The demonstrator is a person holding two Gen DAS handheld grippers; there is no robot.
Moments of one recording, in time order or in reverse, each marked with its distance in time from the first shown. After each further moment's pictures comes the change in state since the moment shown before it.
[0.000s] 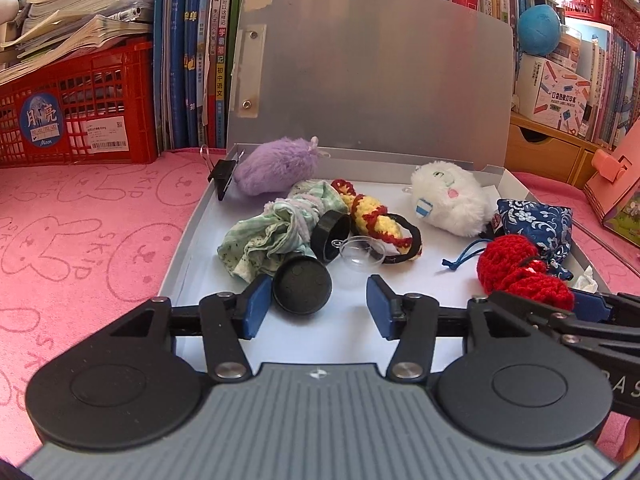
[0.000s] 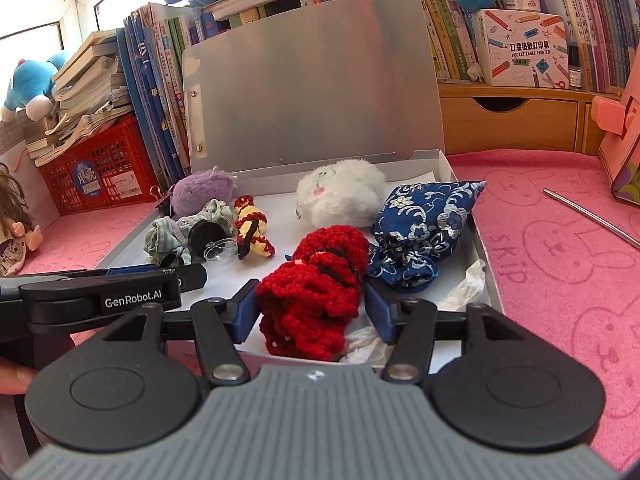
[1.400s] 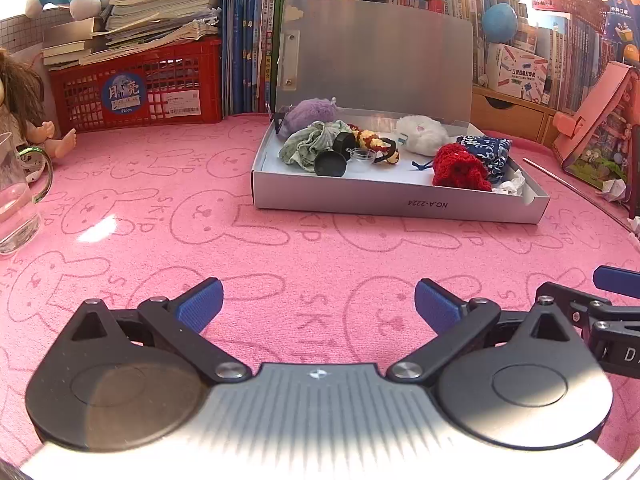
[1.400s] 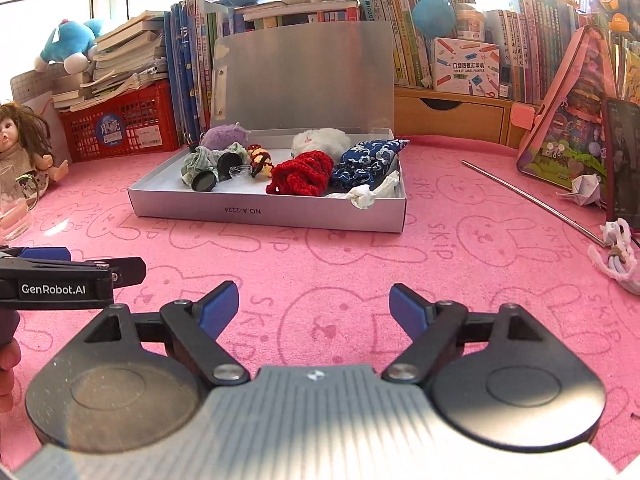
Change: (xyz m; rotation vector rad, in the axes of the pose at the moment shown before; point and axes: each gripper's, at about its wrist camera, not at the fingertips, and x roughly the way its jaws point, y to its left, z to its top) left arm -0.146 -0.002 -0.095 0.003 0.005 0.077; right arm -0.133 0.019 -0.075 -0.100 0.011 -0.110
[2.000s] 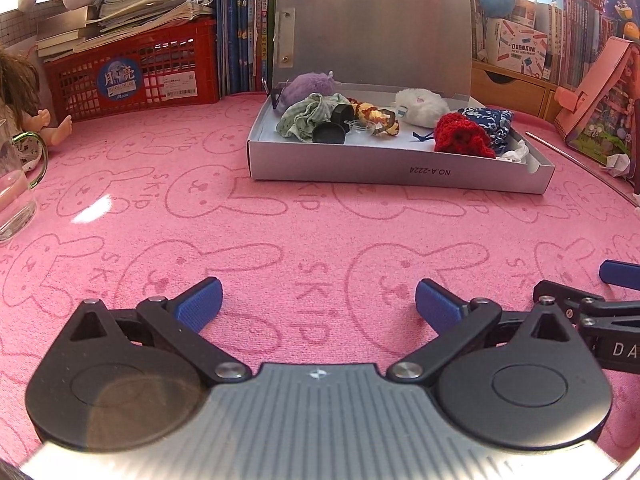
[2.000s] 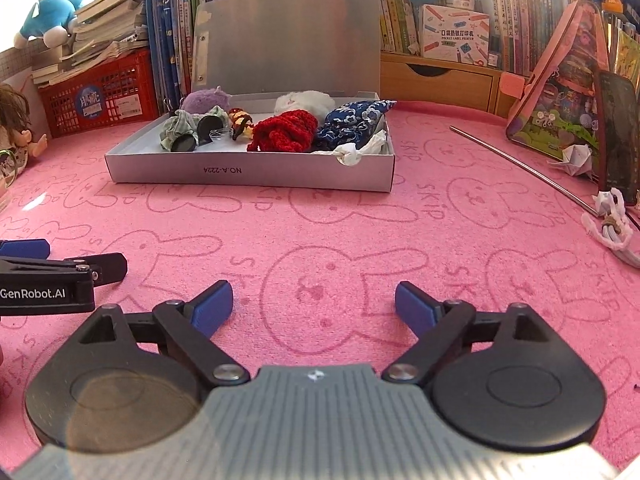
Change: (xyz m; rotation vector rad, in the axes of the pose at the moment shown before) left arm 0.009 -0.004 -0.011 0.027 0.049 0.013; right arm 0.014 0.002 -0.012 -0.001 0.086 -0.056
